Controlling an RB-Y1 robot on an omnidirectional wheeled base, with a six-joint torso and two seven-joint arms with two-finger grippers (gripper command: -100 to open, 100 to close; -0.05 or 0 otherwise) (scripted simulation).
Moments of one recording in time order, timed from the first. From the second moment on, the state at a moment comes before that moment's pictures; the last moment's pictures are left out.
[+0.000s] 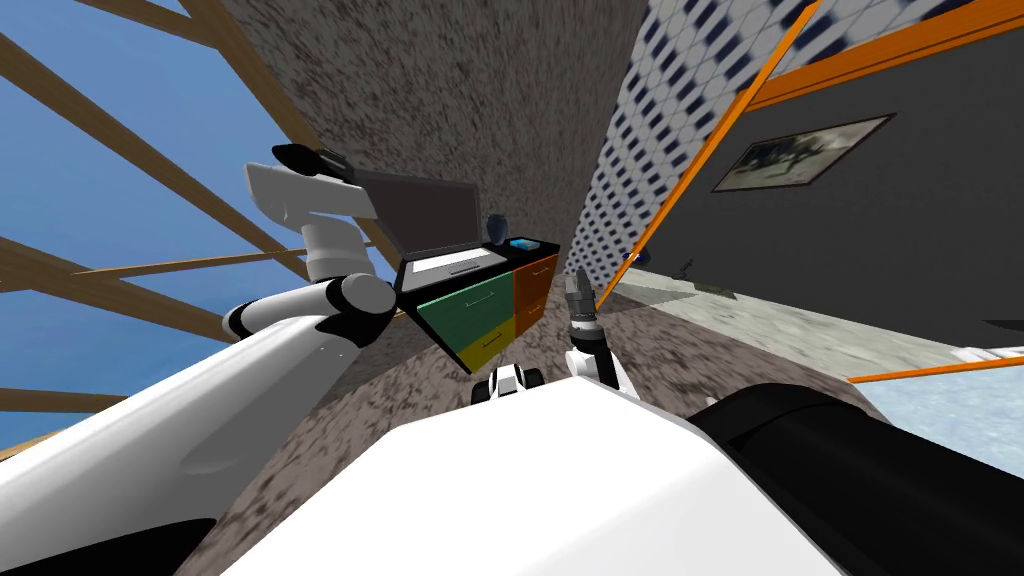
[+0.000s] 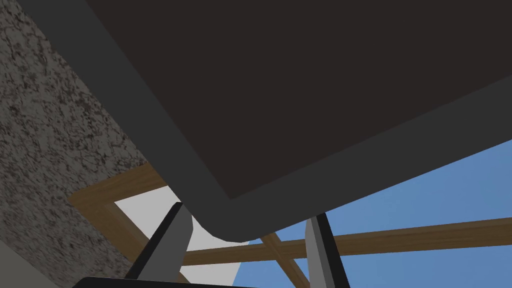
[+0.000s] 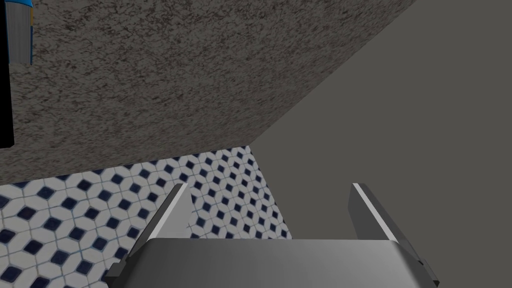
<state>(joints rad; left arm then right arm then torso) -1.43 0.49 0.52 -0.88 -0.48 0.51 -0.32 0.51 -0.04 0.01 -2.30 0.06 -0.54 0.17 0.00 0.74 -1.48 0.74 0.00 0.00</state>
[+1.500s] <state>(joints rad) -1.20 0.44 0.52 -0.96 -0.43 0.11 -0.26 0.51 -0.04 0.01 -2.30 0.06 -0.54 0.17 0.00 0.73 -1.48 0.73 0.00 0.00</state>
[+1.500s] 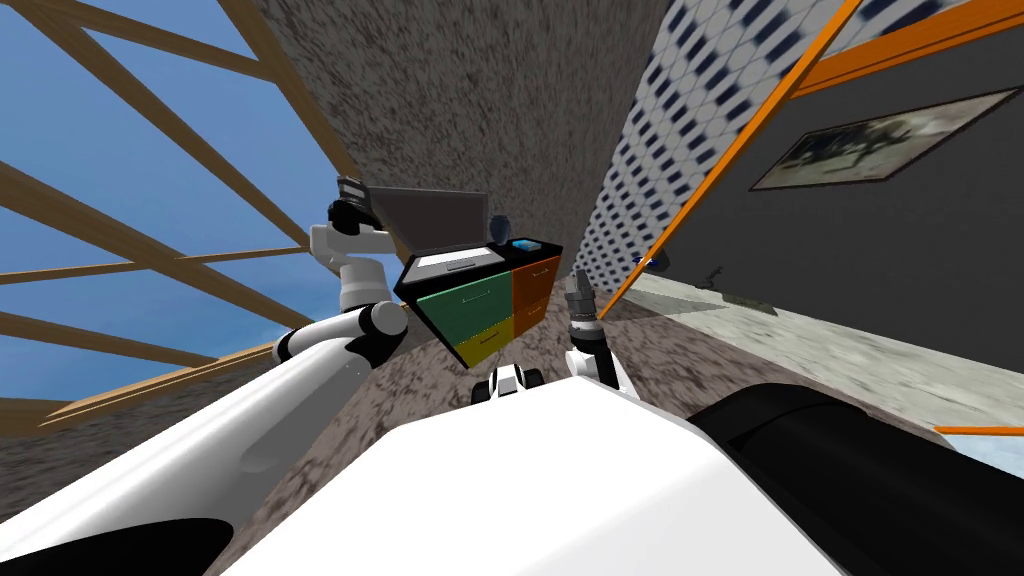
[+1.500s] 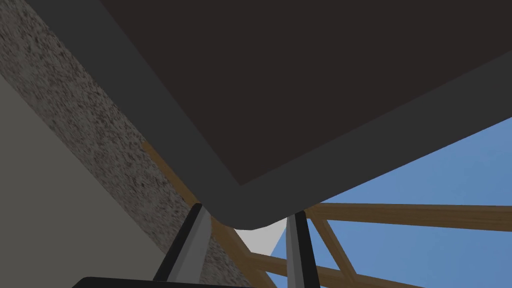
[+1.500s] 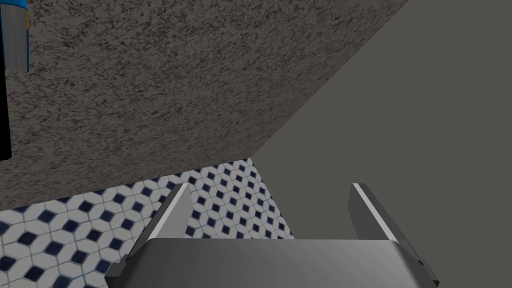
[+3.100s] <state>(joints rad) -0.96 0.38 0.56 -1.05 -0.38 -0.29 -0.22 0.51 -0.04 0.01 -2.30 0.06 -0.54 0.17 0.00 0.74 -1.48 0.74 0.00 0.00</state>
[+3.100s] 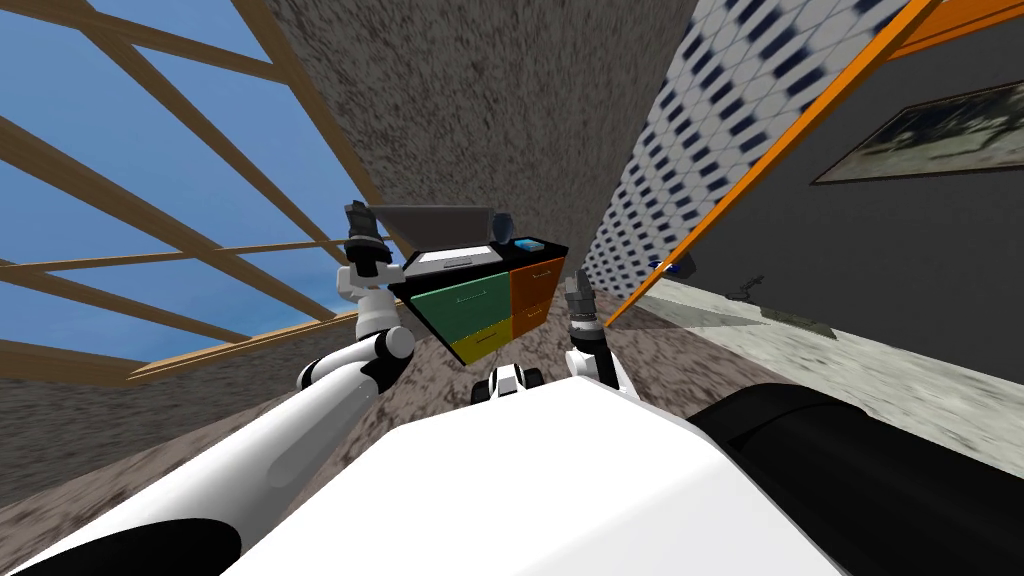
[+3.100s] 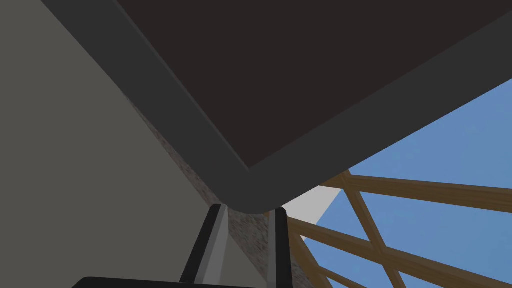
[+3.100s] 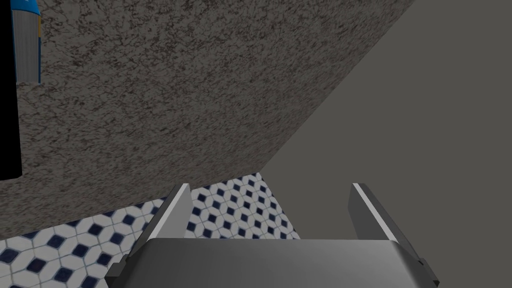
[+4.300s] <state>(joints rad) -0.79 0.27 0.63 -1.12 -0.36 -0.61 -0.23 0.51 -0.04 0.01 -2.30 0.06 -0.54 0.17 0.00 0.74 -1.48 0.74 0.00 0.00</state>
